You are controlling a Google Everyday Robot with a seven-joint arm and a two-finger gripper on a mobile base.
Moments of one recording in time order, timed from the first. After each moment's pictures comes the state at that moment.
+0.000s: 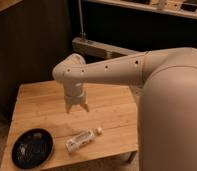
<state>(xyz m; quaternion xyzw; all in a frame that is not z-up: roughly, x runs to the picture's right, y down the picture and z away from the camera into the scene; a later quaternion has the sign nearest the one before) -0.102 0.096 0.704 -0.26 0.23 0.64 0.68</state>
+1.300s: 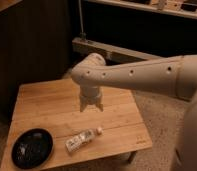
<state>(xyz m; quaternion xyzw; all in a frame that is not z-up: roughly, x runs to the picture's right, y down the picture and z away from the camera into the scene) -0.018 0.086 0.681 -0.23 0.20 0.67 0.68</state>
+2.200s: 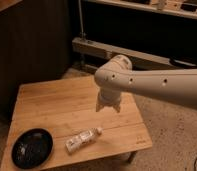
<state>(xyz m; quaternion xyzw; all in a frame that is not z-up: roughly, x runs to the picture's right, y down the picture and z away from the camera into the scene) 0.039 0.088 0.666 -0.22 0.18 0.68 0.68</state>
